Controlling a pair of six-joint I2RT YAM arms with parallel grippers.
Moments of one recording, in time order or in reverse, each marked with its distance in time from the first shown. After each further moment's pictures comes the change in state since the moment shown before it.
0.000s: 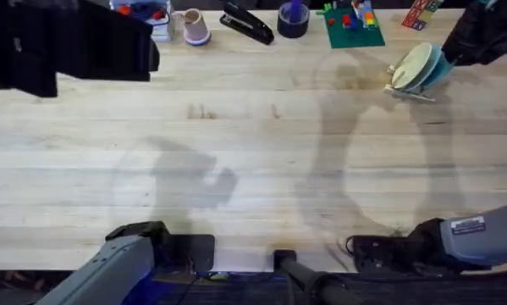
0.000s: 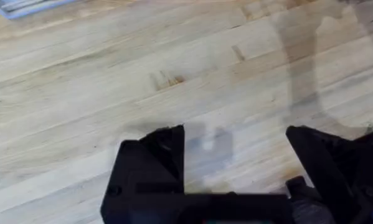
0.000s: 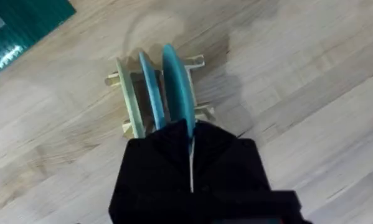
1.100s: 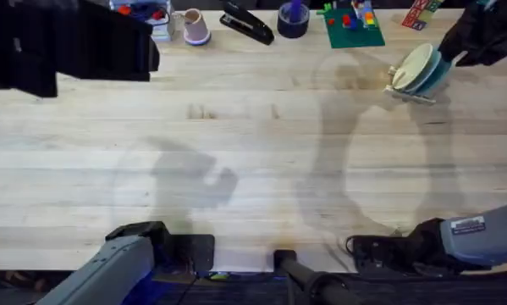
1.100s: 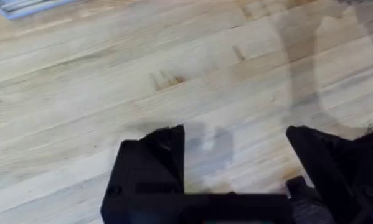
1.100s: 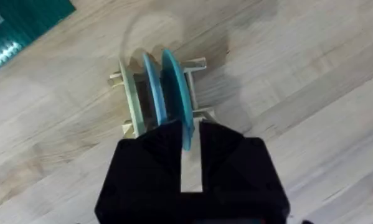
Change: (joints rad) left arm 0.000 0.000 0.000 0.000 0.000 0.000; right arm 0.000 0.004 0.000 0.001 0.000 0.000
